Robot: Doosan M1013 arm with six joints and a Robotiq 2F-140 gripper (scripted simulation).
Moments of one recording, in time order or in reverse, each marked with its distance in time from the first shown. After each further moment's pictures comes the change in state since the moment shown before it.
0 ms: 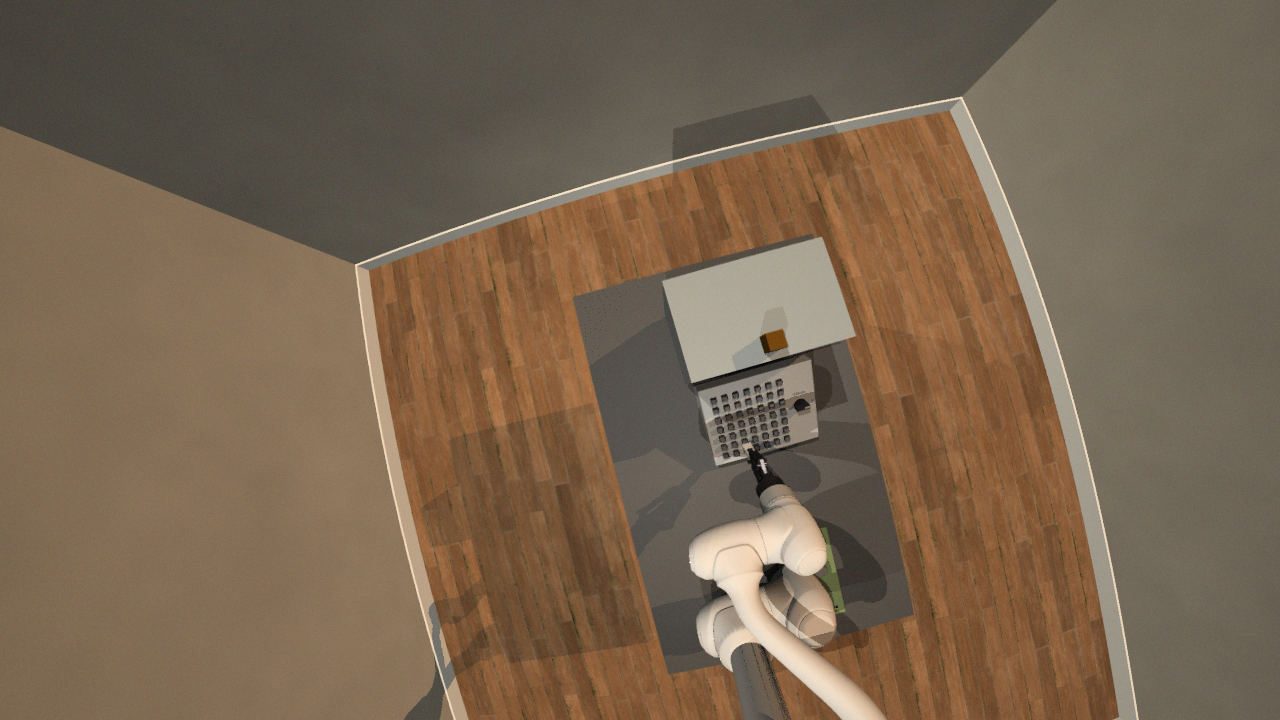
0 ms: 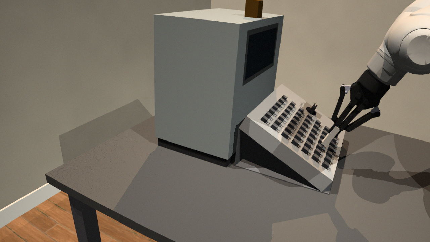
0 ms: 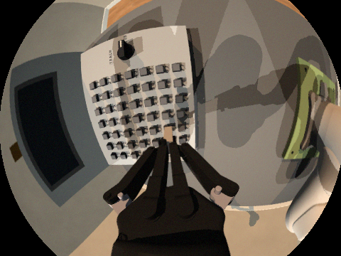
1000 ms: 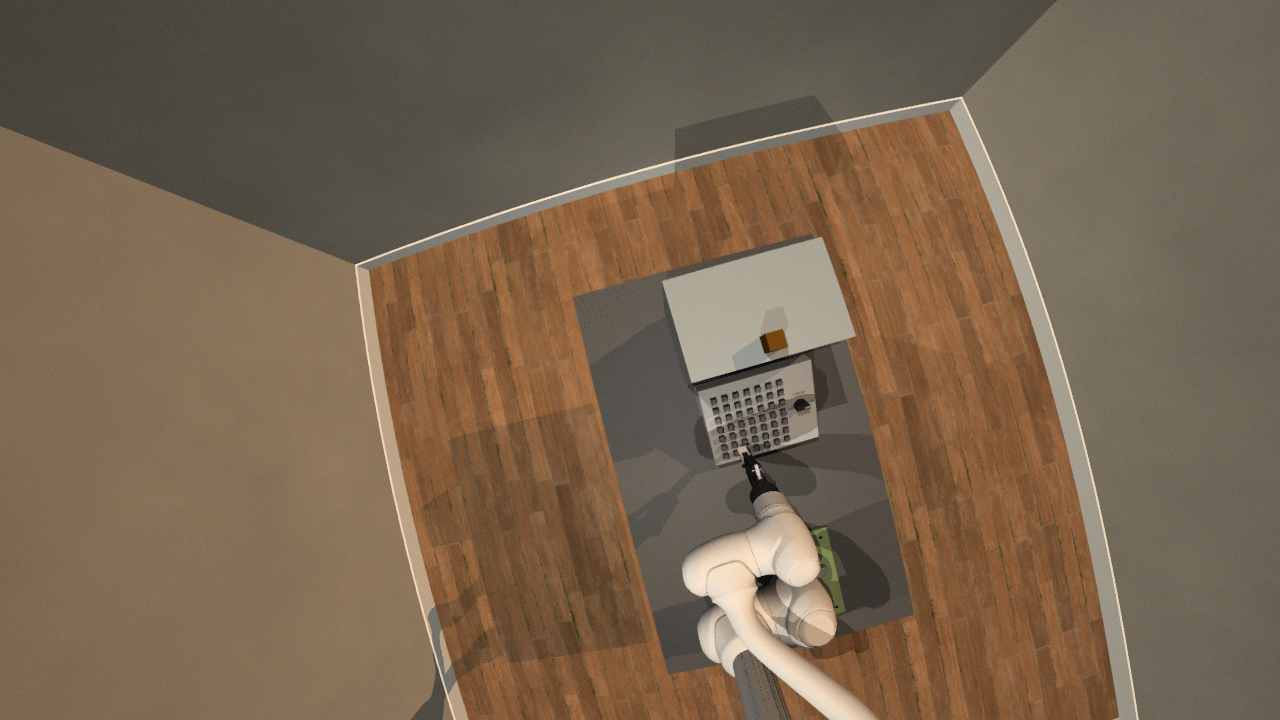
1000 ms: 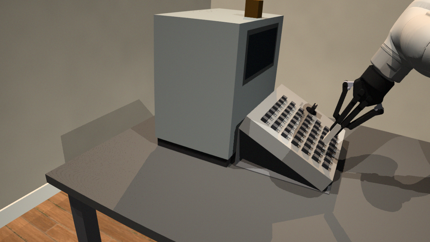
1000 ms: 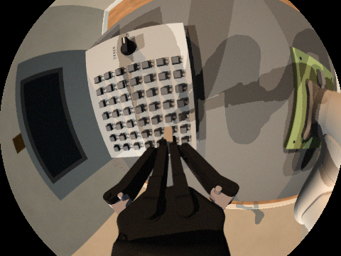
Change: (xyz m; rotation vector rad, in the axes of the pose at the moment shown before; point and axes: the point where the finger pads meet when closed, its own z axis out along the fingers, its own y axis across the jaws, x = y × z) arm -0.021 -0.005 -0.017 0.015 0.008 0.026
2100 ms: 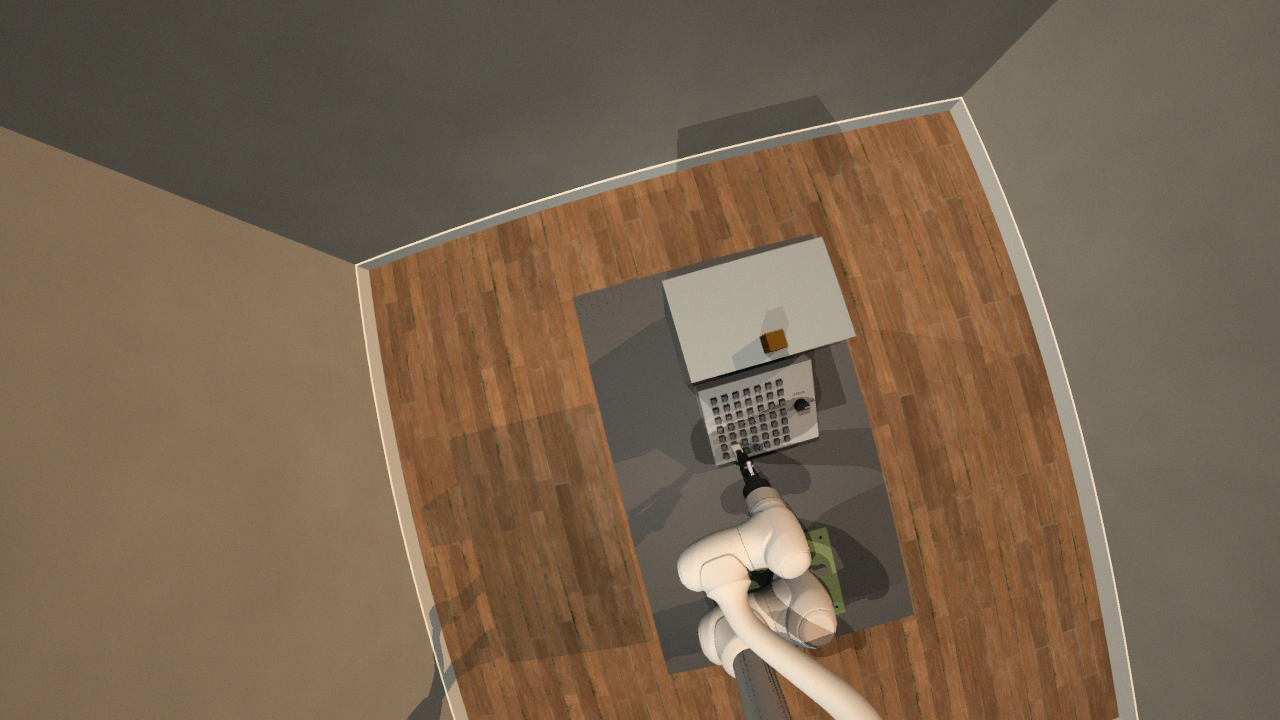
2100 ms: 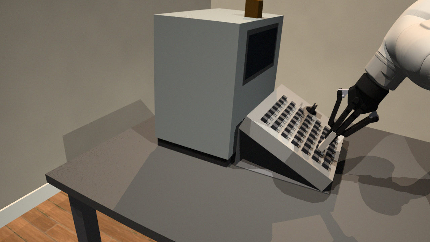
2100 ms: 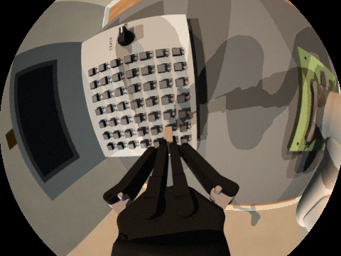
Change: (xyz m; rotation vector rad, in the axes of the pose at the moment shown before) arm -0.013 0.002 0.020 -0.009 -0.008 -0.027
